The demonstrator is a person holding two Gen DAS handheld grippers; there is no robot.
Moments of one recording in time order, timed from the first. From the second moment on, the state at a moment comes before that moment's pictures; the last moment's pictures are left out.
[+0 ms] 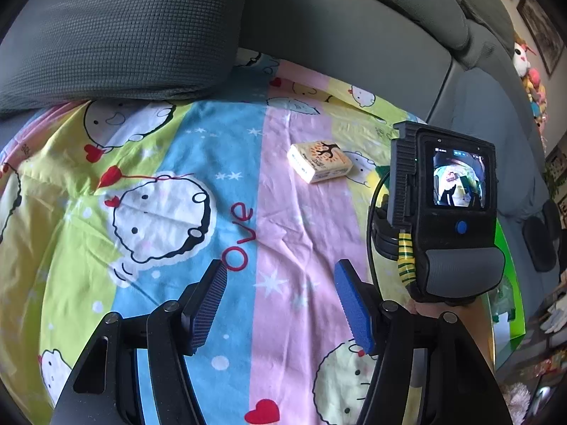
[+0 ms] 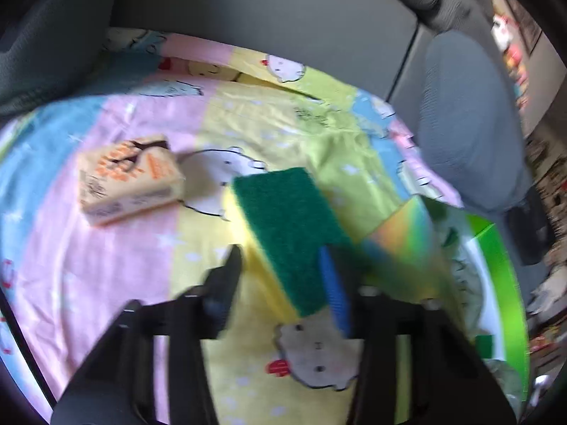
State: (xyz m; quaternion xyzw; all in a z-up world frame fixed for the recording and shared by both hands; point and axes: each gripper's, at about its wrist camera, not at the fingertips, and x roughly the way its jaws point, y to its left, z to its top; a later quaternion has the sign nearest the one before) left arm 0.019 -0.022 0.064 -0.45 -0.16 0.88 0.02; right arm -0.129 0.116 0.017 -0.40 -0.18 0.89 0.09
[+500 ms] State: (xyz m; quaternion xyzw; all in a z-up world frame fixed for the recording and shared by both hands) left arm 0.021 -0.031 0.064 -0.45 -0.18 0.87 0.02; right arm -0.113 0.151 0.044 -0.46 -0.01 0.89 0.00
